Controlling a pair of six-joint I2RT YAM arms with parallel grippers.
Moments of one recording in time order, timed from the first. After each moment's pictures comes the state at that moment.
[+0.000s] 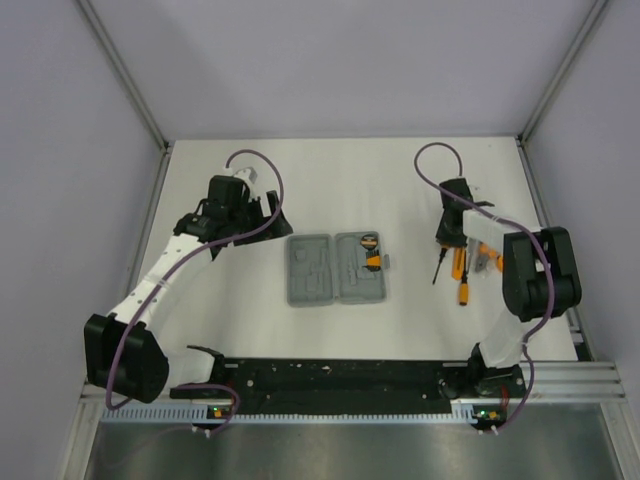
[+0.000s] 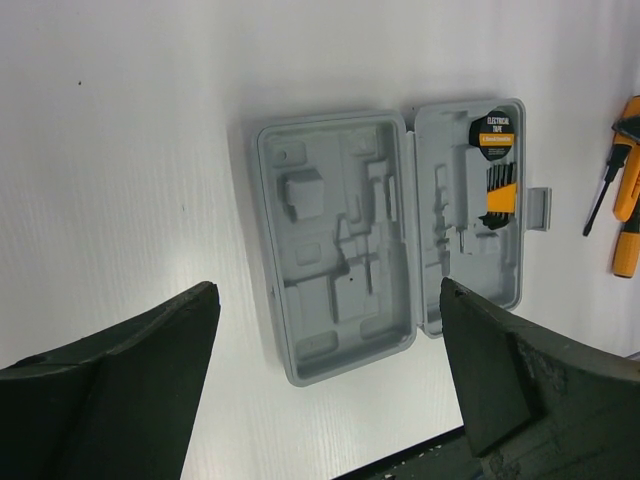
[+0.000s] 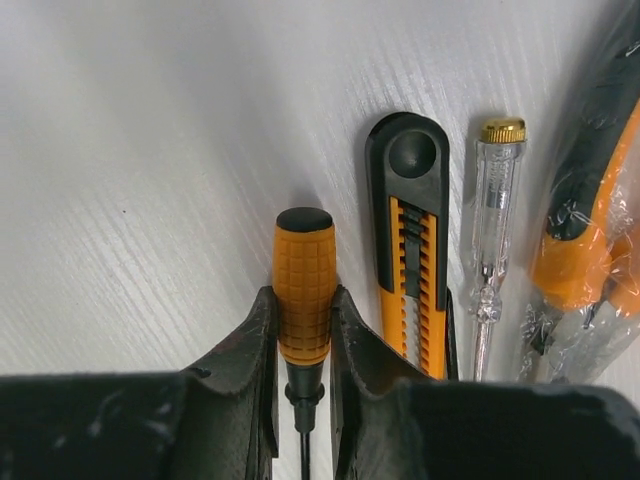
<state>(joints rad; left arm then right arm) -0.29 1.27 1.05 -0.55 0.20 -0.46 0.15 1.72 1.02 -0.41 0.28 0.47</state>
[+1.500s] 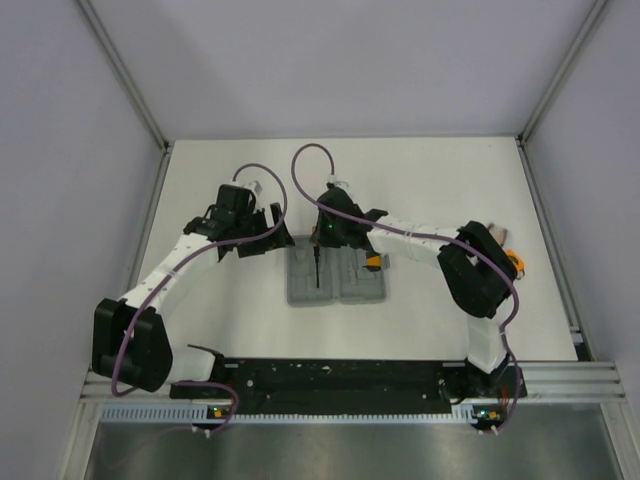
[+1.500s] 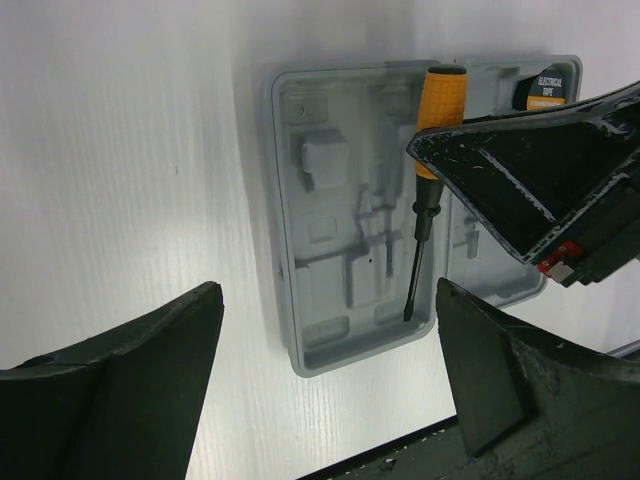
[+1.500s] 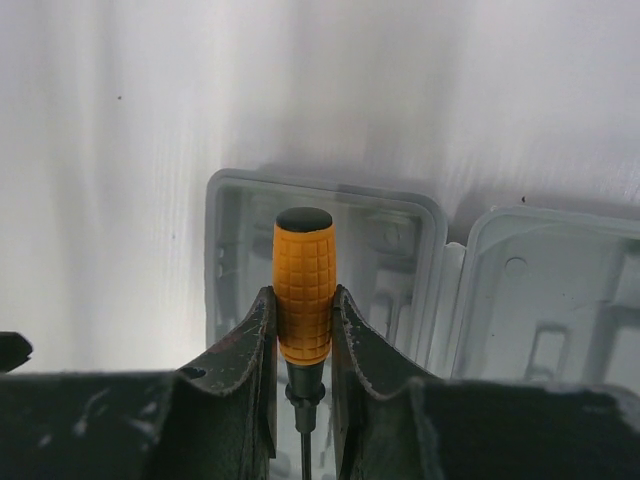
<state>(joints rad) -0.29 1.33 0.97 -0.52 0.23 -0.49 0.81 1.92 1.36 -0.20 0.11 0.77</state>
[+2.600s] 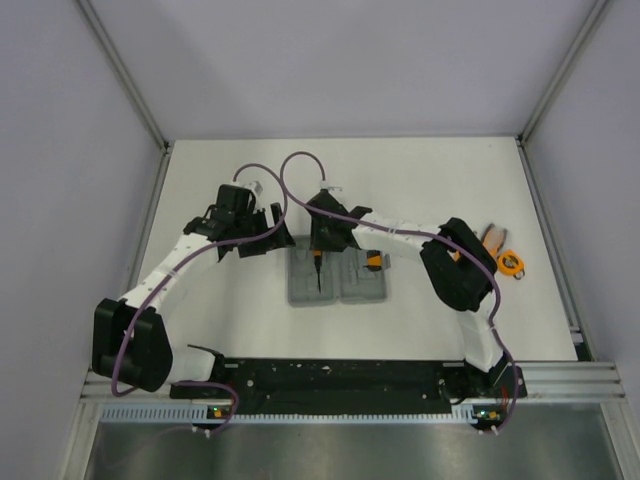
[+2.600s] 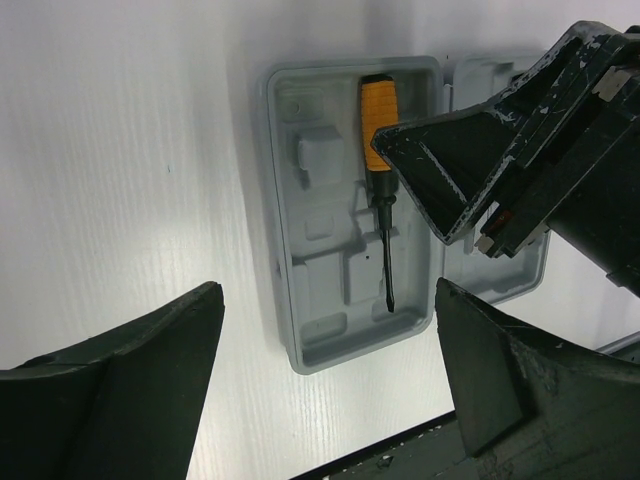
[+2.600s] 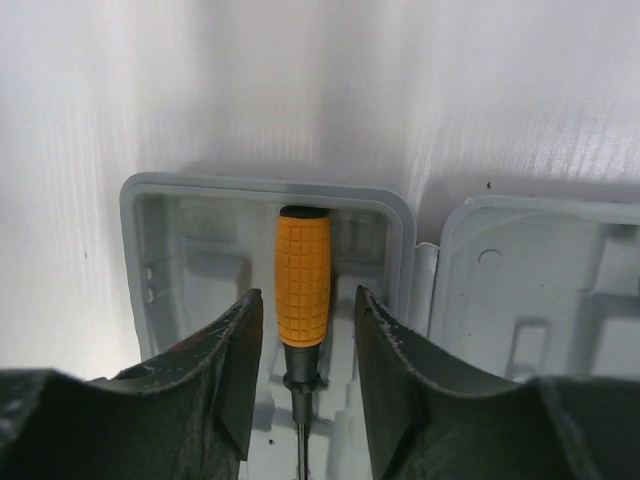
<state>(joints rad) -0.29 1.33 0.97 -0.52 0.24 -0.49 0.84 2.05 1.50 -0.39 0.21 0.77</state>
